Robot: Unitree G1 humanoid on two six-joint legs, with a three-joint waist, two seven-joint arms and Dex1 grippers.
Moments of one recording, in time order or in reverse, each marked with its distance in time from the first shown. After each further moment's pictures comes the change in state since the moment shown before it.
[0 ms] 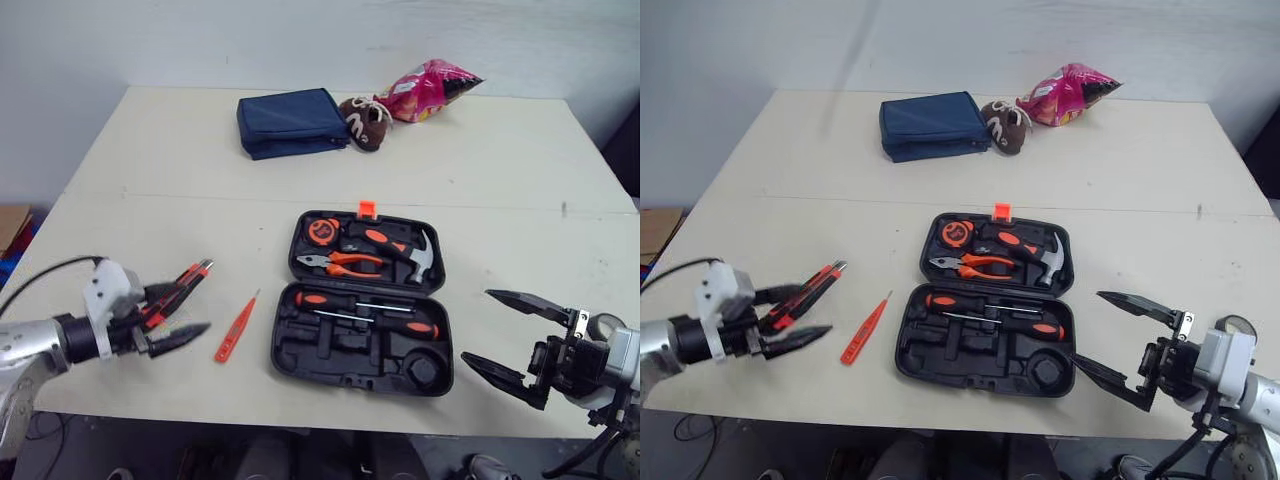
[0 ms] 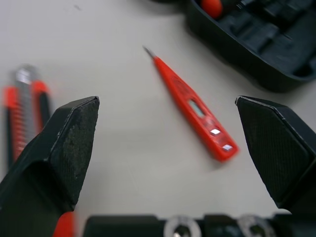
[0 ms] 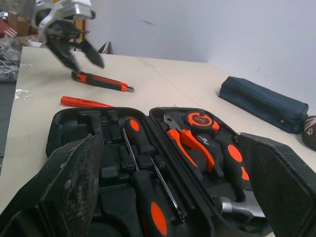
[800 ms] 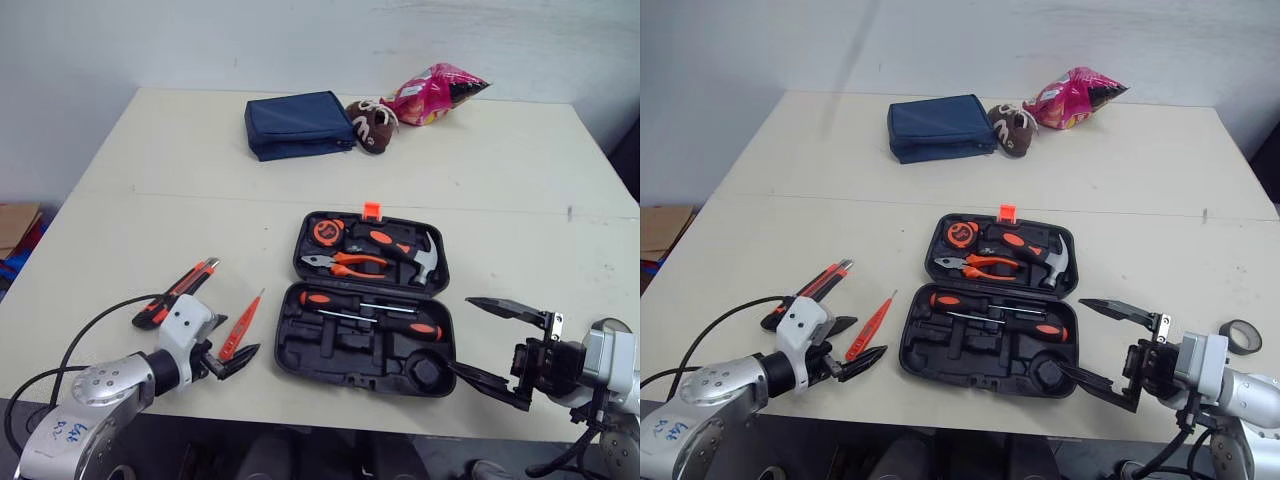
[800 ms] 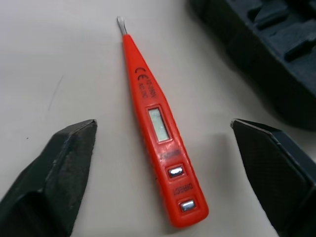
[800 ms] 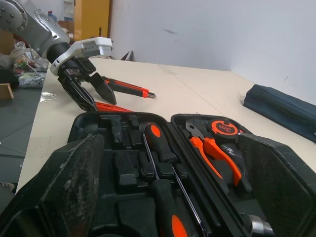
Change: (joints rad) left arm 0.019 -0.184 -0.234 -0.269 0.131 0.284 0.462; right arm -0.063 0.011 0.090 0.036 -0.015 -0.034 0.040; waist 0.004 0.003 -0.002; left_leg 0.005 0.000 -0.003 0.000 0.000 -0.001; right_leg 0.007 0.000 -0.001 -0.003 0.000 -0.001
